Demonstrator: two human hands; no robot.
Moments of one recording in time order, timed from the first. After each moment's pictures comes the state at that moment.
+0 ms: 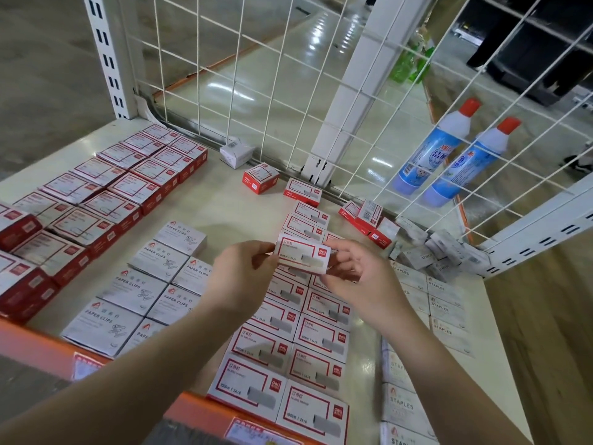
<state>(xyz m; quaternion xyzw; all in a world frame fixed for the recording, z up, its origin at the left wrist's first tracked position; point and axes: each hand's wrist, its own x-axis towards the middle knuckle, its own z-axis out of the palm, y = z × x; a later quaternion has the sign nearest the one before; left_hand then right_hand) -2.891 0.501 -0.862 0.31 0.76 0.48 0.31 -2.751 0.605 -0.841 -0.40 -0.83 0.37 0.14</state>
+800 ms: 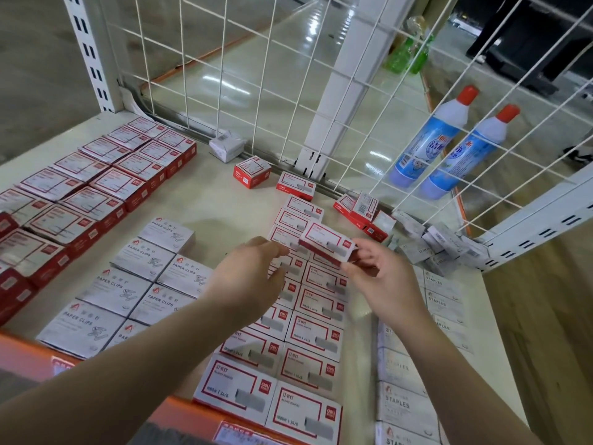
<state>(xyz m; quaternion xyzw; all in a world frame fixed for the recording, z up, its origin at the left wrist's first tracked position) -2.882 0.513 -0.858 0.47 0.79 0.32 0.24 -2.730 0.623 -0.847 -0.46 -0.81 0.33 0.17</state>
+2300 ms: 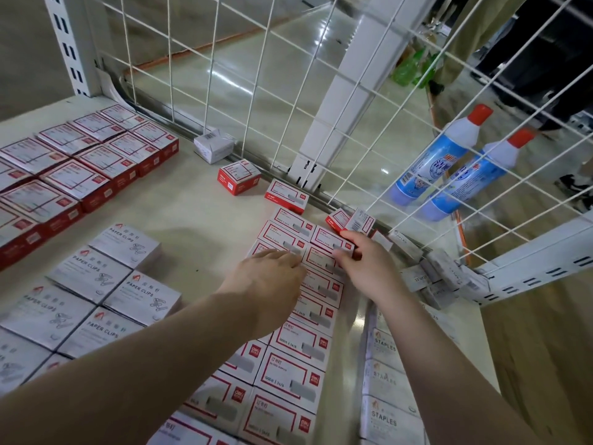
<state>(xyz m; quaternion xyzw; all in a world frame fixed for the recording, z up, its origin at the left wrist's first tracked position) -2.874 0.570 -0.866 0.63 0.74 0.11 0.18 -2.762 0.708 -0.874 -0.50 -0.82 0.26 0.04</state>
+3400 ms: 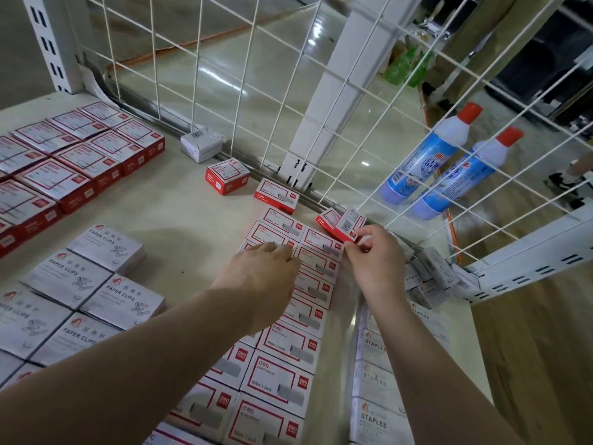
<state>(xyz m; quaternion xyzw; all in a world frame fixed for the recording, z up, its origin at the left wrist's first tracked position) -2.870 0.584 -0.869 0.63 0.76 0.11 0.13 -2.756 0.719 -0.877 -0.55 -0.79 0.17 0.20</state>
